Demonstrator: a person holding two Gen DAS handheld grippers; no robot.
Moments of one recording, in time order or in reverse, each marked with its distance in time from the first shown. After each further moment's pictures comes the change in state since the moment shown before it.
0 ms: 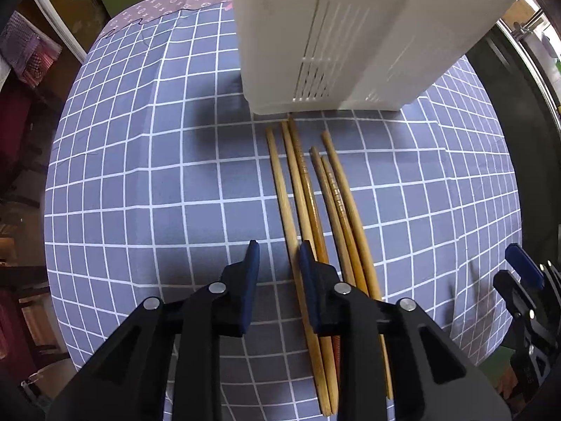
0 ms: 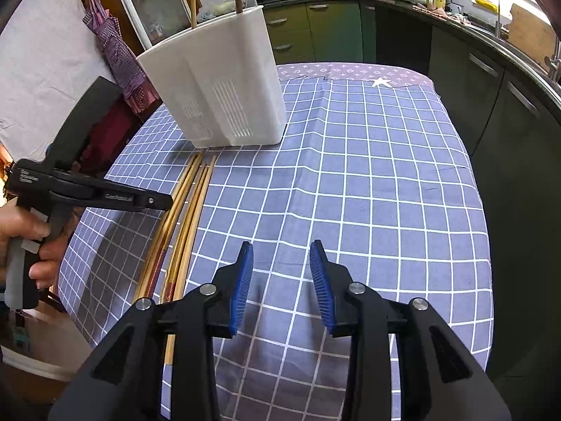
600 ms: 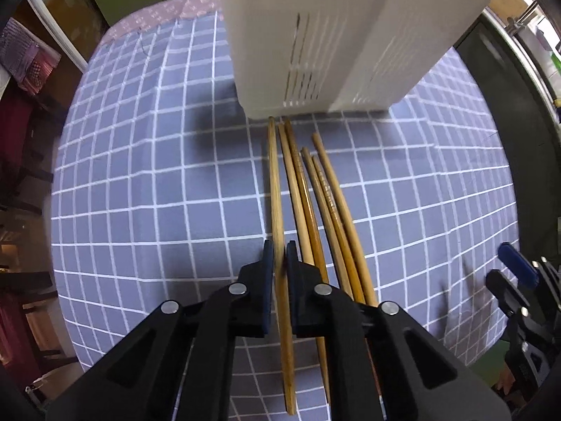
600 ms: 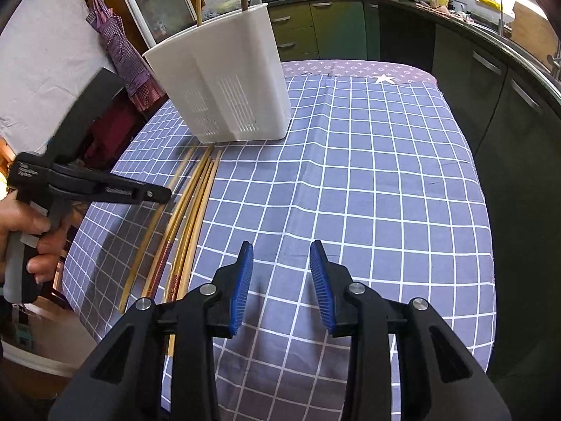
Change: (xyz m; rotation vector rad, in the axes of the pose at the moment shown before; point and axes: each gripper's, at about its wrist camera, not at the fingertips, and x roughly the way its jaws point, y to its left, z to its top) left arm -0.012 -0.009 -0.004 0.026 -0.024 -0.001; right arm -0.004 0.000 -0.001 0.000 0.010 0.014
